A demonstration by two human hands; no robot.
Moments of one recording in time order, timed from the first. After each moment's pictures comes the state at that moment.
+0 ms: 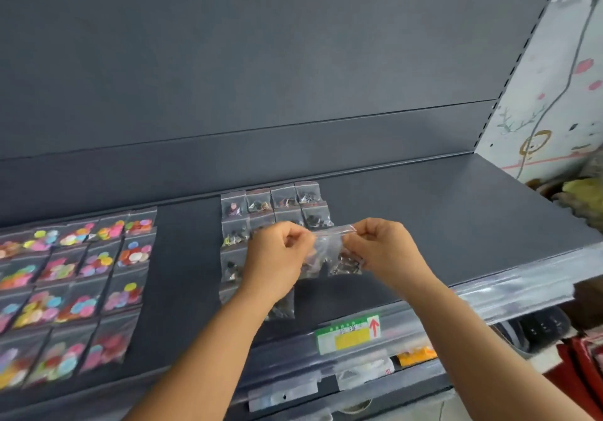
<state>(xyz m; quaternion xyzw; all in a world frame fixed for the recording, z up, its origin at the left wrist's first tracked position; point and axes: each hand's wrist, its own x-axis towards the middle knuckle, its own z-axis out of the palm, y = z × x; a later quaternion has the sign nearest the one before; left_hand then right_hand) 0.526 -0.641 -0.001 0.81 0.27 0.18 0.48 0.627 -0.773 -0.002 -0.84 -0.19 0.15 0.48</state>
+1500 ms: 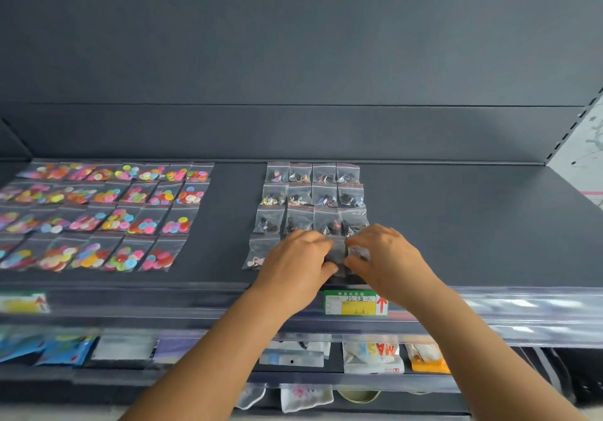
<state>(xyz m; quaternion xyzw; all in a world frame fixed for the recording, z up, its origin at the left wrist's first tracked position) 0.481 -0.680 -0.015 0.96 0.21 0.07 0.15 0.601 -0.787 -0.011 -0.85 -0.49 0.09 0.17</state>
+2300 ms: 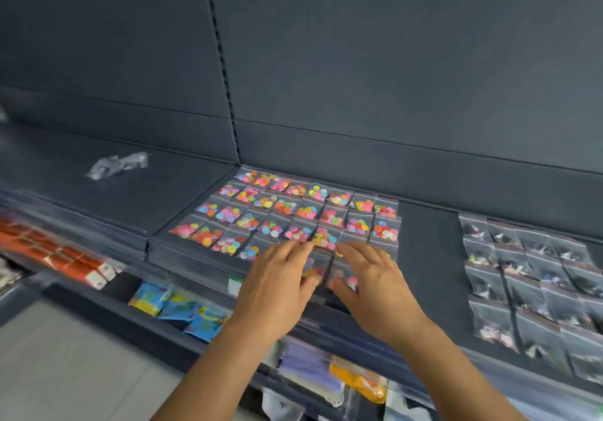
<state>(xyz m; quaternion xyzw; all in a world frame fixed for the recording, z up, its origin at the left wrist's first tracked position) 0.221 -0.512 0.003 0.89 0.43 0.15 0.09 0.375 -0.574 -0.007 -0.73 -0.66 0.06 0.19</state>
